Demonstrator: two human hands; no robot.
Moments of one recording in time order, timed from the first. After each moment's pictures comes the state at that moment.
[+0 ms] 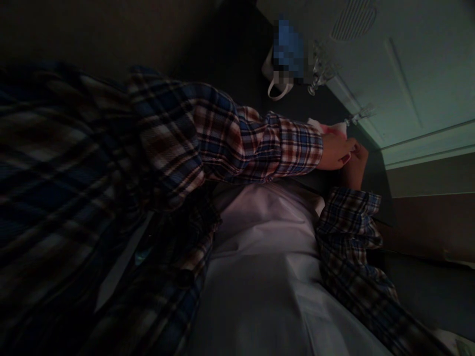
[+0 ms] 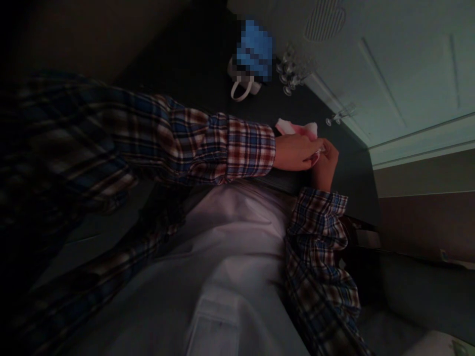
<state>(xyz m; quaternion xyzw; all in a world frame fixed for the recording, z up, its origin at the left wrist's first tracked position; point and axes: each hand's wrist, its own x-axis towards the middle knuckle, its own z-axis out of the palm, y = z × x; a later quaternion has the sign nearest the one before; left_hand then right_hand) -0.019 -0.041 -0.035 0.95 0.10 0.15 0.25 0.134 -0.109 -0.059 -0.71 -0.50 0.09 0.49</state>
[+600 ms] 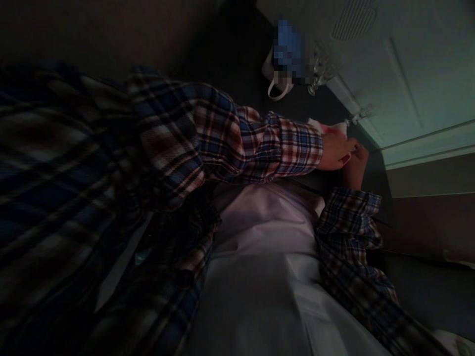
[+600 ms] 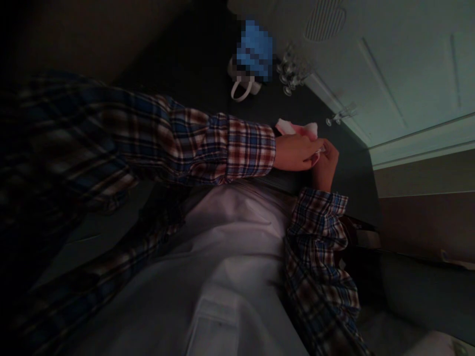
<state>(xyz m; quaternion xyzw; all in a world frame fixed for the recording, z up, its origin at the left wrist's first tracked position) -0.012 -0.040 -0.041 0.95 0.10 0.17 0.22 0.132 -0.109 -0.058 -0.71 -0.49 0.09 0.49</state>
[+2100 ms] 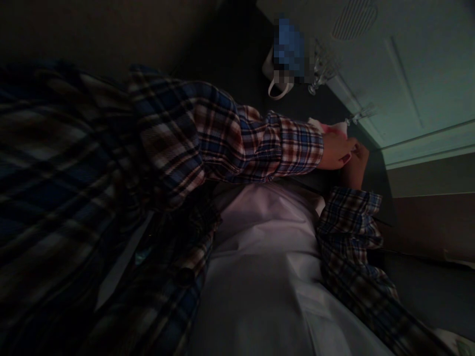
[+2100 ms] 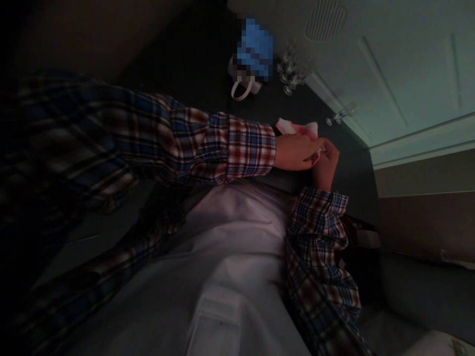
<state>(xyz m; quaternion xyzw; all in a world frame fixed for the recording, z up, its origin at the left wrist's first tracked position) -0.020 -0.042 -0.034 0.95 0.10 0.15 0.26 0.130 -0.110 -0.058 -0.72 -0.50 0.08 0.48</state>
